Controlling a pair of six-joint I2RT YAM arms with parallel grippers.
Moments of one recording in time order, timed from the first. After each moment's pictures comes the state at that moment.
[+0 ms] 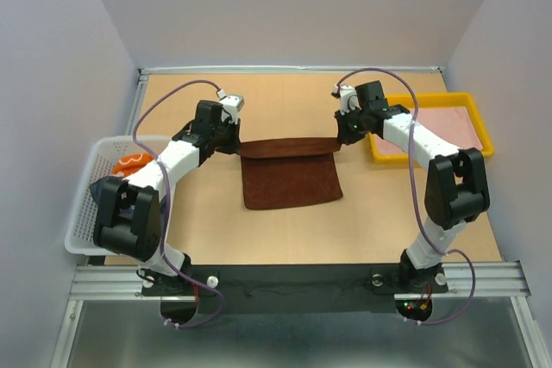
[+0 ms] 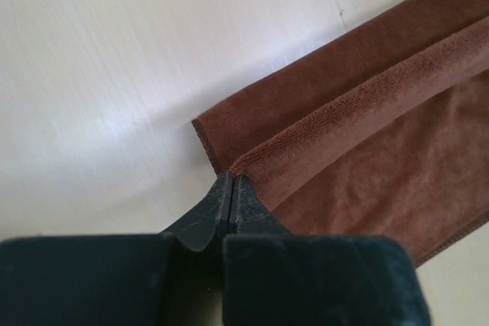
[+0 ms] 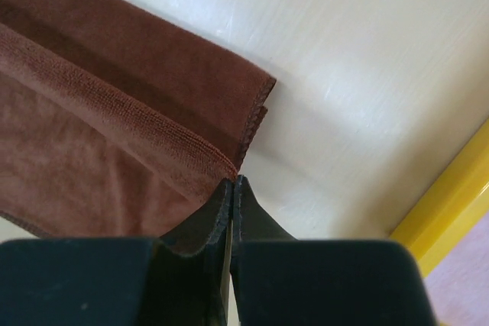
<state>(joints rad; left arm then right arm) -0.30 1.53 1.01 -0.22 0.18 -0.05 0.27 1.76 1.34 -0.48 -0.28 -0.18</state>
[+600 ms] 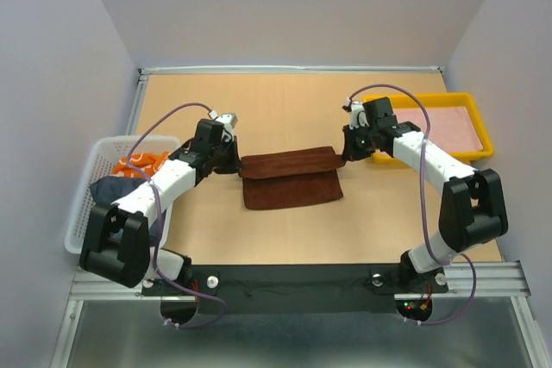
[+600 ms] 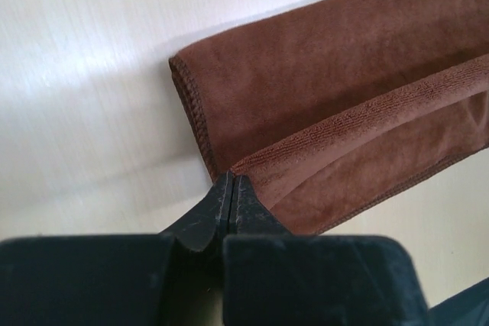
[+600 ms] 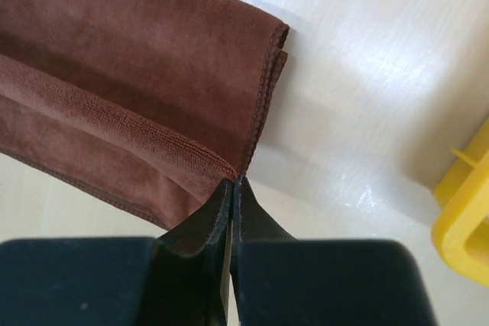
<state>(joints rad) -0.36 1.34 0.84 -0.30 0.15 -0.33 0.28 1.55 1.10 -0.48 -0.28 0.00</state>
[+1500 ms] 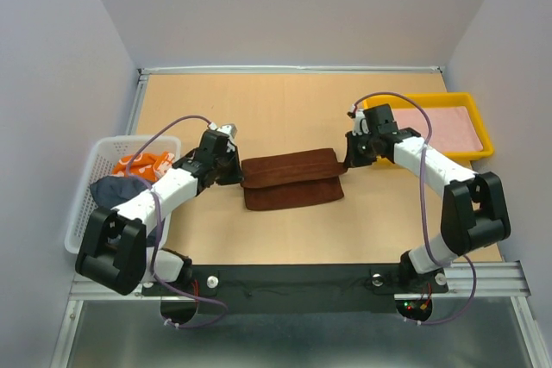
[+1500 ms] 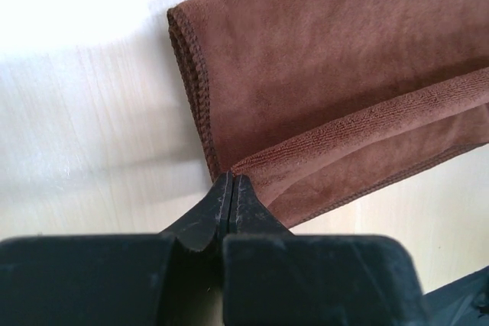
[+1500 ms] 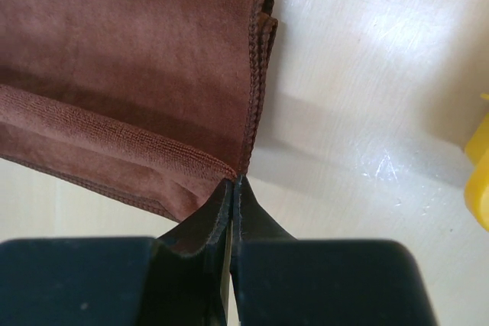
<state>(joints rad) -0.42 1.32 0.74 -0.31 0.10 -0.47 0.28 1.55 1.02 -0.49 -0.23 0.12</state>
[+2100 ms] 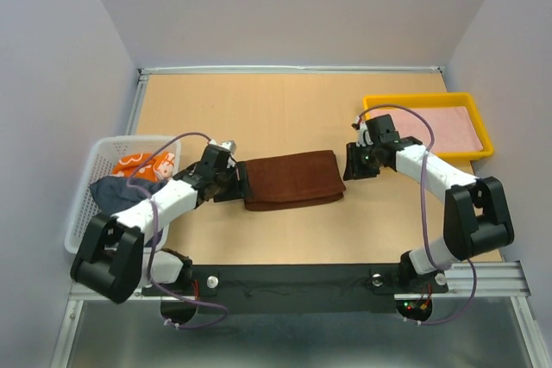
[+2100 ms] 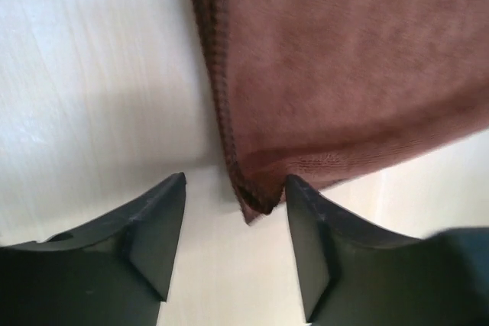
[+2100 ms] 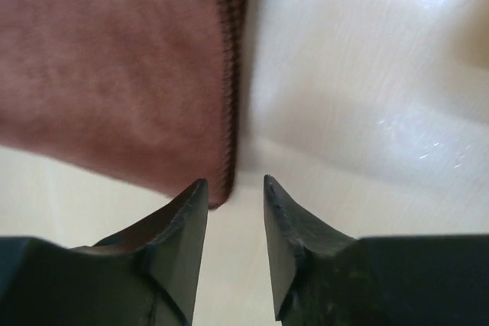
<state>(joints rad) -0.45 1.29 0.62 -0.30 0.11 -0.54 0.28 1.52 0.93 -0.49 -0.26 0.18</state>
